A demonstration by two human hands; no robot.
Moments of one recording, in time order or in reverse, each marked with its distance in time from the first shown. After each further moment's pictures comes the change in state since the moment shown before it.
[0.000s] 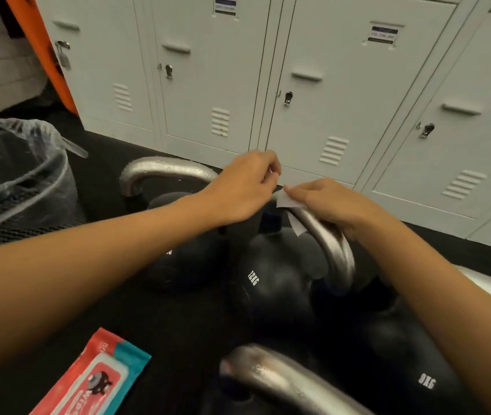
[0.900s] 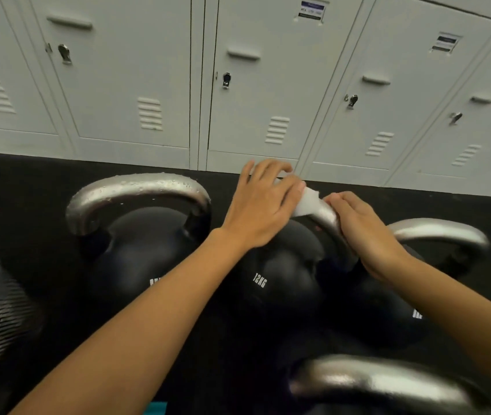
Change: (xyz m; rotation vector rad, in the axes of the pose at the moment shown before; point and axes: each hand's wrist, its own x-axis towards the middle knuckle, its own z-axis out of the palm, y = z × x) left_hand 0.028 -0.049 0.083 -0.014 0.210 0.517; right_hand -0.049 0.037 0.037 0.333 0.588 0.190
